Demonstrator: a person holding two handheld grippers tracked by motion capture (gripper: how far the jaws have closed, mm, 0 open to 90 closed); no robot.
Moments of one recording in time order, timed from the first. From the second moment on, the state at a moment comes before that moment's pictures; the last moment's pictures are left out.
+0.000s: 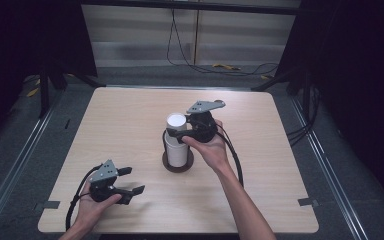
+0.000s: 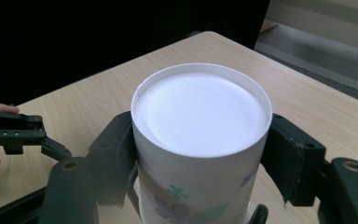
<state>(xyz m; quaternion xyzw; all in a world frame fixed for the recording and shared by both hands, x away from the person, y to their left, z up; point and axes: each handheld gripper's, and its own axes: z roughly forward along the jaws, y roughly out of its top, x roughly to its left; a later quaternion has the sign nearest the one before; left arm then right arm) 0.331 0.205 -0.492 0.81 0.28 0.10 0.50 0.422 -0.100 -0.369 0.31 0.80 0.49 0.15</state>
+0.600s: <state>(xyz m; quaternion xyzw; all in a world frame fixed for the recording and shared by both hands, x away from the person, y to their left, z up) 0.331 0.205 -0.493 0.81 0.28 0.09 0.50 0.420 -0.101 -0.356 0.30 0.79 0.51 0.16</state>
